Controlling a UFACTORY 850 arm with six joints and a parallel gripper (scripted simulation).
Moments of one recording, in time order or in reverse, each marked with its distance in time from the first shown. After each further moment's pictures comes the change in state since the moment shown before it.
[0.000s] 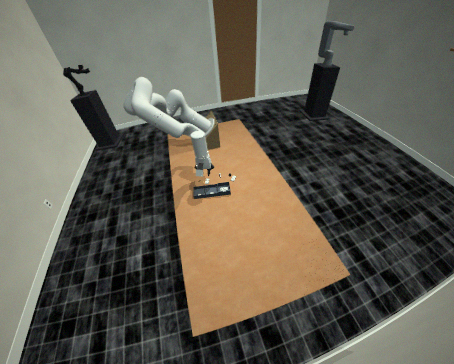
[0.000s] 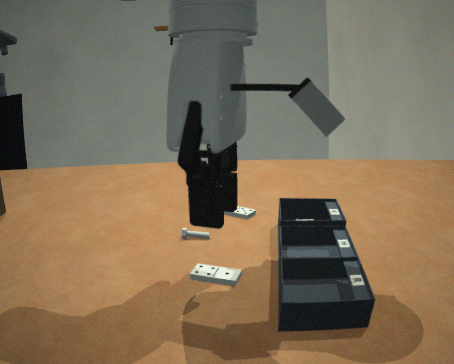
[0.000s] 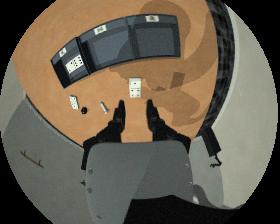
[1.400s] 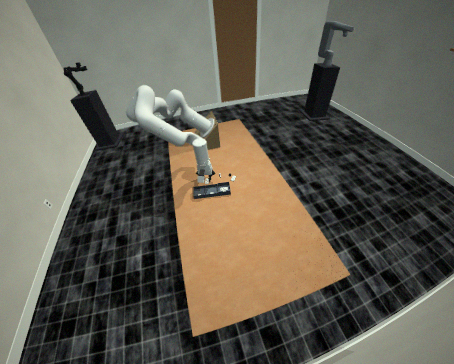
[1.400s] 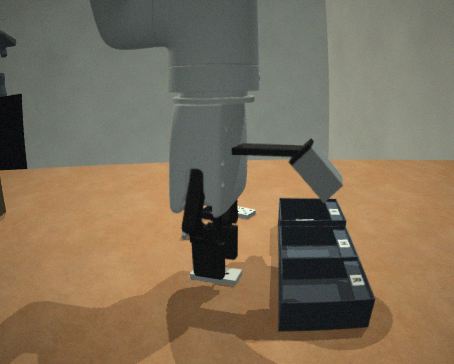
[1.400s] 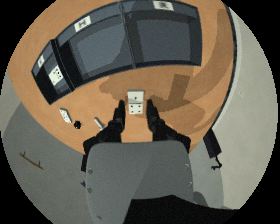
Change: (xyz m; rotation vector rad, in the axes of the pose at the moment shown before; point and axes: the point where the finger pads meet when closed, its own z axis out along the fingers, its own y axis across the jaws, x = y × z) arm 0.001 0.000 0.056 0.000 0.000 0.000
